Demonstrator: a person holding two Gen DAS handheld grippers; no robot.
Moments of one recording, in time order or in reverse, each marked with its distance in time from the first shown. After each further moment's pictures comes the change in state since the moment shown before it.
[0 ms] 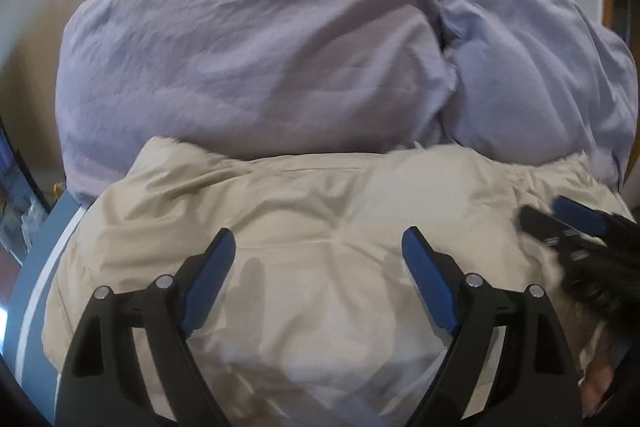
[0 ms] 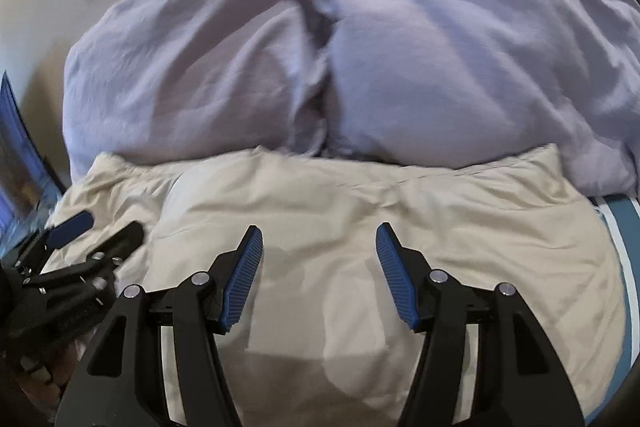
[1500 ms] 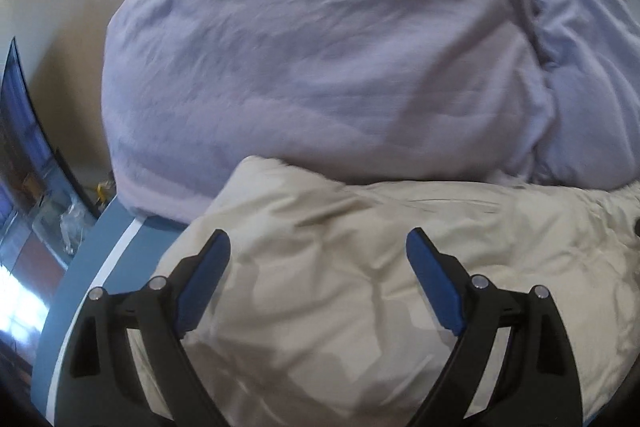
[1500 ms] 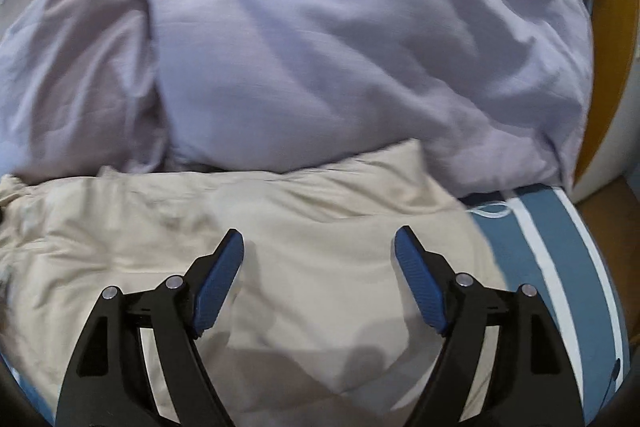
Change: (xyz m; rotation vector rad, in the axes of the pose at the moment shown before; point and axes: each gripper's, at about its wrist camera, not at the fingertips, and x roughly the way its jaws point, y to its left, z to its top) left arm 0.022 0.072 0.026 -0.063 0.021 0.183; right arm 0.020 -0.091 0.011 0.083 0.022 -0.326
